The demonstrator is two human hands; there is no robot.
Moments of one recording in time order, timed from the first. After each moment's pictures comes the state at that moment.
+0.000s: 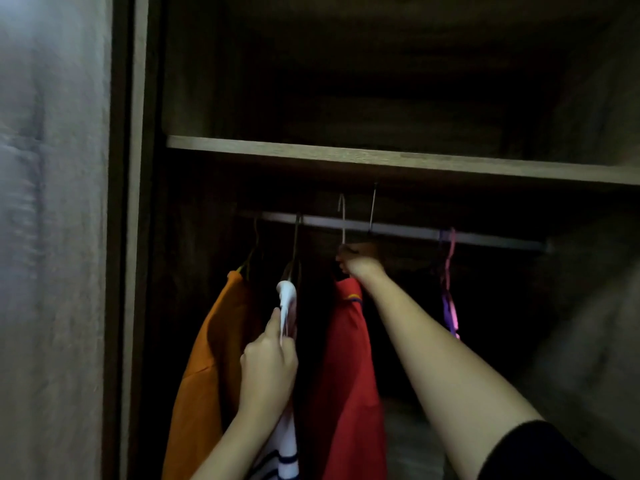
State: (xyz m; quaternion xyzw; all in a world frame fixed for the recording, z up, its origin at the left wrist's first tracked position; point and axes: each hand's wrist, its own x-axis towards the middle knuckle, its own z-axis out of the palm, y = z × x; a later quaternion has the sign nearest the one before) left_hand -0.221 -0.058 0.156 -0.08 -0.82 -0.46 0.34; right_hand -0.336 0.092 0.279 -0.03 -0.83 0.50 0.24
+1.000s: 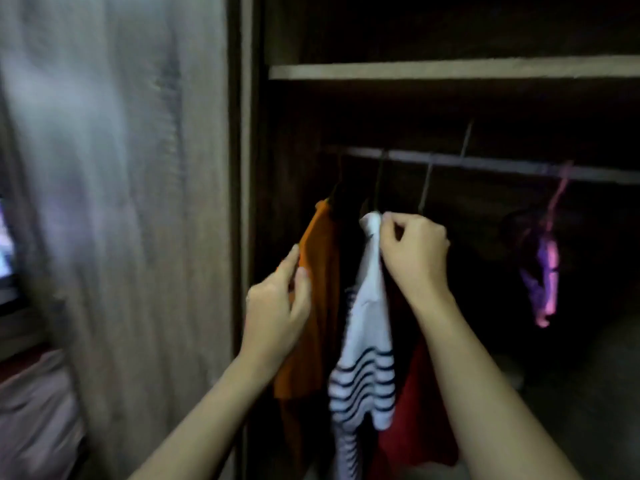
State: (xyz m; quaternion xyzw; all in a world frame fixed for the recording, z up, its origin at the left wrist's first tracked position) left_hand -0.147 -0.137 0.145 -0.09 -0.78 -0.39 0.48; right_hand -0.190 0.026 0.224 0.07 -0.83 0.28 0.47
